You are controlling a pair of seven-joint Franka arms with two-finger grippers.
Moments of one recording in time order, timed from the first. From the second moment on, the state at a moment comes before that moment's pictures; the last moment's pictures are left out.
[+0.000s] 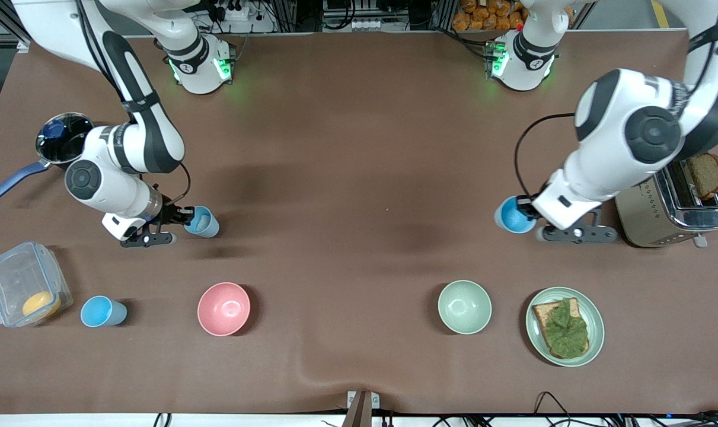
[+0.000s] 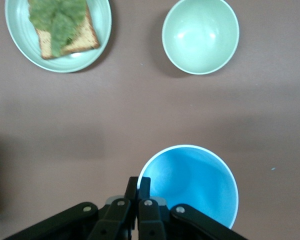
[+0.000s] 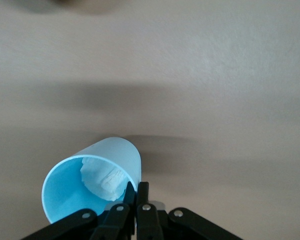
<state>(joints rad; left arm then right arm) 0.14 0.26 -0.48 -1.71 0.10 1.90 -0.35 0.13 0.29 -0.04 -2.11 0.11 2.30 -0.08</state>
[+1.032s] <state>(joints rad) 0.10 0.26 -0.50 -1.70 0.10 1.90 -0.44 0.65 0.34 -0.03 -1.86 0.17 2.16 0.71</state>
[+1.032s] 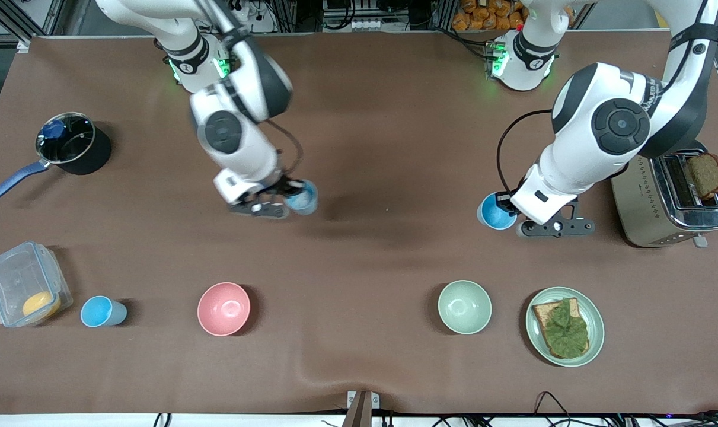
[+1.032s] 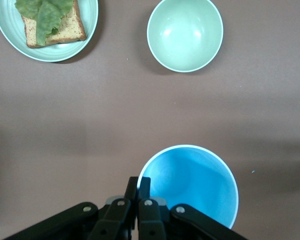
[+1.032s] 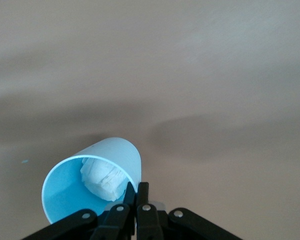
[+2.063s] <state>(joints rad) 0.03 0.28 -0.50 -1.70 0.09 1.90 -0.58 0.81 0.54 -0.04 -1.74 0.17 2.28 0.99</state>
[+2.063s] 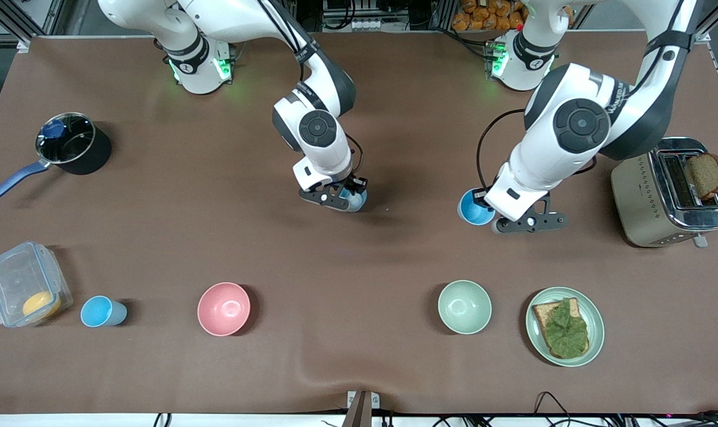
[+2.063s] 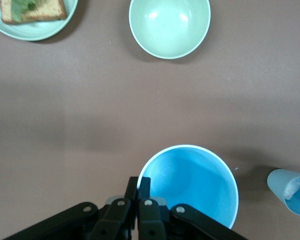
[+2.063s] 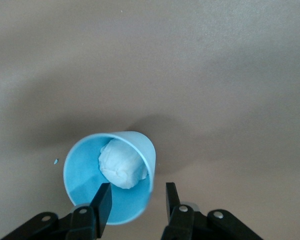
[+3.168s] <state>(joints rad) -0.30 0.39 -0.53 -1.71 0.05 2.07 -0.93 0.43 0.31 -0.08 -1.47 0.16 1.67 0.46</state>
